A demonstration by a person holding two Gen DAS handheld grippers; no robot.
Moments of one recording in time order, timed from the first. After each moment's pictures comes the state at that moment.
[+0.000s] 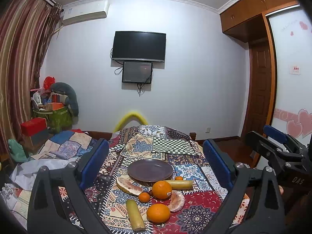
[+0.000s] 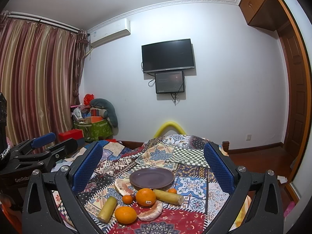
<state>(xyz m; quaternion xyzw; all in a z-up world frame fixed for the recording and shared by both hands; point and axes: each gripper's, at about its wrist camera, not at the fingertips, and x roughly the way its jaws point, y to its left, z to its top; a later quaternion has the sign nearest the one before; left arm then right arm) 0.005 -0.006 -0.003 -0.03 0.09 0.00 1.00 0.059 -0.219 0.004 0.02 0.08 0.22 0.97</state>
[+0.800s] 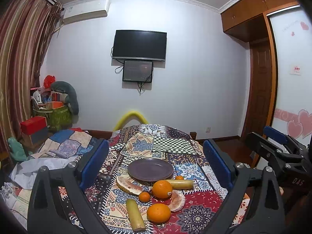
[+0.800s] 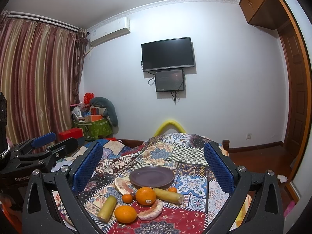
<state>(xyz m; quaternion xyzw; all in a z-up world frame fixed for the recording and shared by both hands) 0.007 -0.003 -0.006 -0.03 0.09 0.00 0.99 0.063 -0.217 -0.001 0.02 0.08 0.22 0.97</state>
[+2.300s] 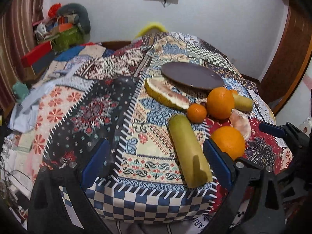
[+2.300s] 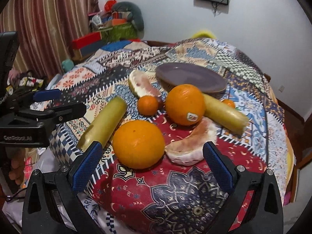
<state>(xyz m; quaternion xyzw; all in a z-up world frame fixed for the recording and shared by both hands) 0.102 0.090 -0.191 -0.08 0.41 0.04 0.91 0.146 -0.119 -0.170 -0.12 0.39 0.31 0.86</state>
